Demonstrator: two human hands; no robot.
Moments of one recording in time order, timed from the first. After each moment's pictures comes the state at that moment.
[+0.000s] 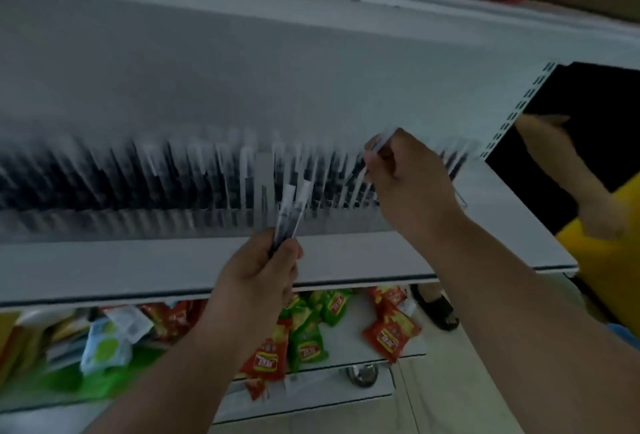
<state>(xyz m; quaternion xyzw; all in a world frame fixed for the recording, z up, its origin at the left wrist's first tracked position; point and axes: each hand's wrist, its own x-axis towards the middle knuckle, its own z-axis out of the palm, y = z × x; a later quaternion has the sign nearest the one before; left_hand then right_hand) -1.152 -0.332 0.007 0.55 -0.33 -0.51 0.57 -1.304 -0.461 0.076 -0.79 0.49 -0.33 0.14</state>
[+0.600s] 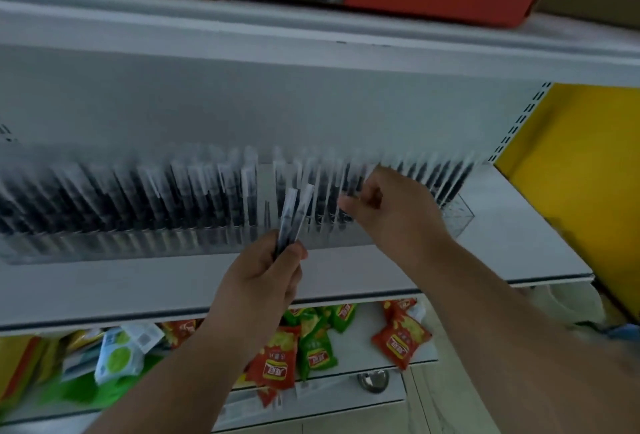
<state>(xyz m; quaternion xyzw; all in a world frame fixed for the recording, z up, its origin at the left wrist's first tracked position) -1.147 -0.346 0.016 0.55 -0.34 -0.50 0.57 -1.300 -0.459 0.062 -0.80 0.54 -0.24 0.15</state>
